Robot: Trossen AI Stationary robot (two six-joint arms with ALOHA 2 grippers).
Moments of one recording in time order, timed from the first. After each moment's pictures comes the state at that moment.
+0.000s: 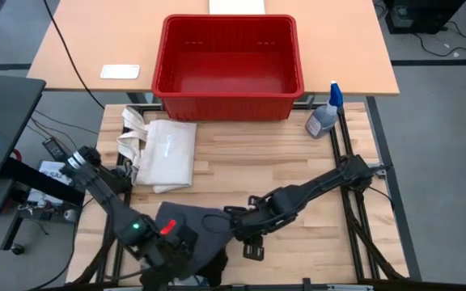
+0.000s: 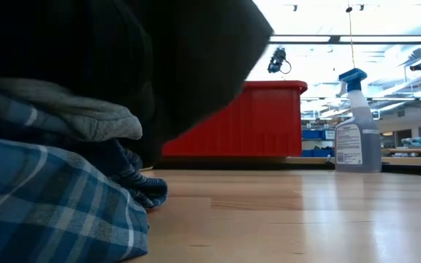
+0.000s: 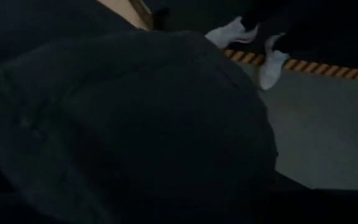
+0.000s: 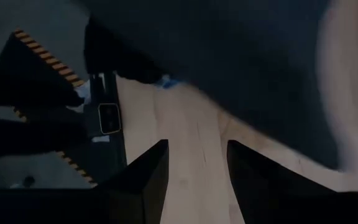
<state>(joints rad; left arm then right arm) -0.79 1.67 1.56 -0.94 -0.03 -0.17 0.44 2.05 2.08 -1.18 -0.06 0.62</state>
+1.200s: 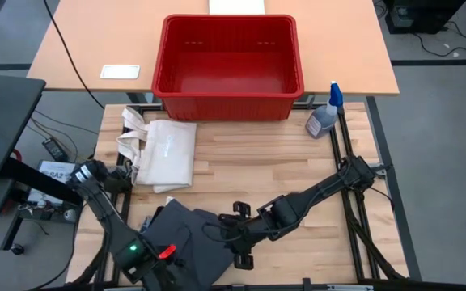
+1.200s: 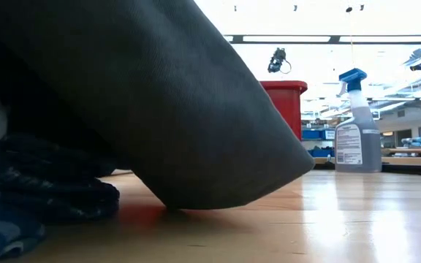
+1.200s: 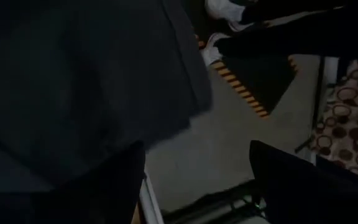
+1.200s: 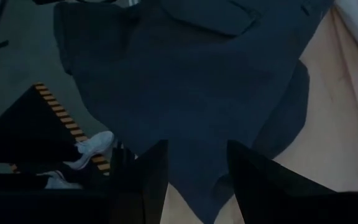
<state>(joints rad) -0.88 1.83 1.78 -1.06 0.23 -0.88 0.48 2.05 2.01 -0.84 0.11 0.51</state>
